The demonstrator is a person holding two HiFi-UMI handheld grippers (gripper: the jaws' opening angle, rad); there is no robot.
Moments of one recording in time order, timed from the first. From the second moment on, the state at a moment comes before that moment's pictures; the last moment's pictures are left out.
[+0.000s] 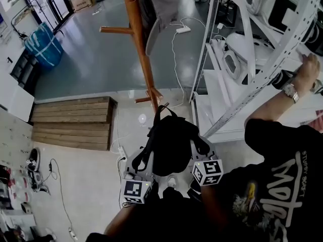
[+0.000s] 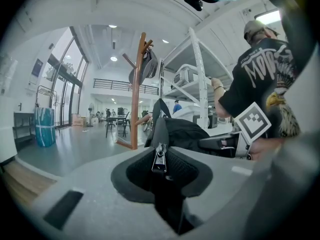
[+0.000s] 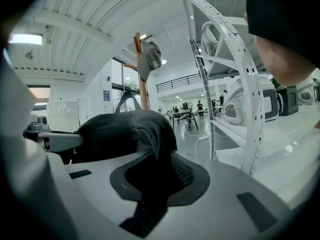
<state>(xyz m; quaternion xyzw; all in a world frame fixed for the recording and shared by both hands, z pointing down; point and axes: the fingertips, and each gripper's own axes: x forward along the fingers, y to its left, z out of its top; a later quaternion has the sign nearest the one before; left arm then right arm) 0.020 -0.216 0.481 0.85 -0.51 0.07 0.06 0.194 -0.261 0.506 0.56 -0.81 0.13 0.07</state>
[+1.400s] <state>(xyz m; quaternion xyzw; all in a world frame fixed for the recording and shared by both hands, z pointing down) -0.062 -0.162 0.491 0.91 -0.39 0.05 0.09 0.125 -0.144 0.512 0.64 -0.75 0.16 0.08</state>
